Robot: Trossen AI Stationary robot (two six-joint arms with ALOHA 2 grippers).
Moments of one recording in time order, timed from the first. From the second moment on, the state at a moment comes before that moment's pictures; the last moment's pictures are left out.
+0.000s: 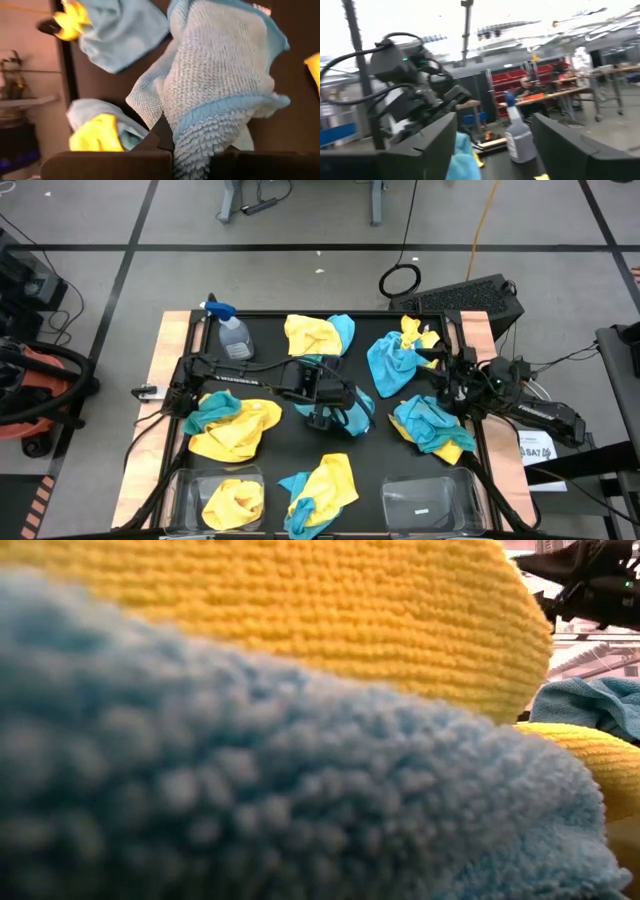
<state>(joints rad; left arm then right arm) -0.13 2.04 2.09 -1.14 -0.36 0.29 -0.40 0.06 0.07 0.36 -0.22 0.33</state>
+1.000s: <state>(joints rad) -0.12 2.04 2.17 -0.83 -0.53 0.63 -0.30 0.66 0.36 0.38 -0.24 0.14</state>
